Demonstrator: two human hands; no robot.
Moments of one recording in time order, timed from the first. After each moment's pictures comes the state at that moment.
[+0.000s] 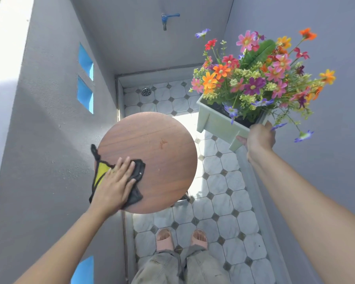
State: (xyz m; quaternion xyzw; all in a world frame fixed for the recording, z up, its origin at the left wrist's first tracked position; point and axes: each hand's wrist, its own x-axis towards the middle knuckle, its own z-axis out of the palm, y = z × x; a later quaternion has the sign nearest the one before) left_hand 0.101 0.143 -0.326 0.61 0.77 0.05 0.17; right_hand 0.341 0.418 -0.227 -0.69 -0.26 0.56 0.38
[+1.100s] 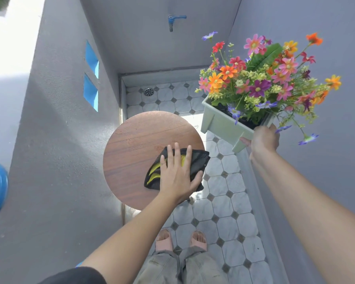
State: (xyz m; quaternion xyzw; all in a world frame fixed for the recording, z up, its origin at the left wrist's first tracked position) left_hand 0.209 0.242 -0.313 0.55 0.83 0.05 0.11; right_hand 0.323 0.403 -0.196 -0.68 -0.27 0.57 0.38
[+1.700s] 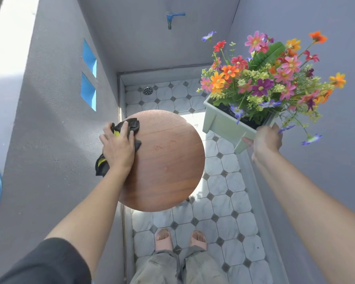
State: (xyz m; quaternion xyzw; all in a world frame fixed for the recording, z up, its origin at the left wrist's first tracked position) left_hand 0.071 0.242 -0.305 0.31 0.94 0.17 0.02; right_hand 0.329 0.420 -0.209 -0.72 -0.20 0.53 0.40
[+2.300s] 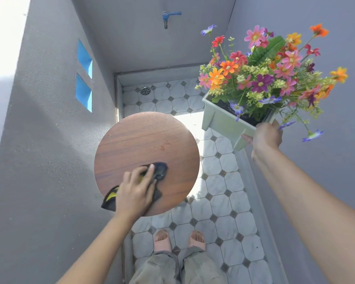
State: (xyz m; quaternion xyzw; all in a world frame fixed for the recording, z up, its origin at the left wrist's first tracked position) left_hand 0.153 0.159 -0.319 0.57 0.80 0.18 -0.06; right_hand 0.329 0.416 -0.194 -0.73 -0.21 0.52 0.40
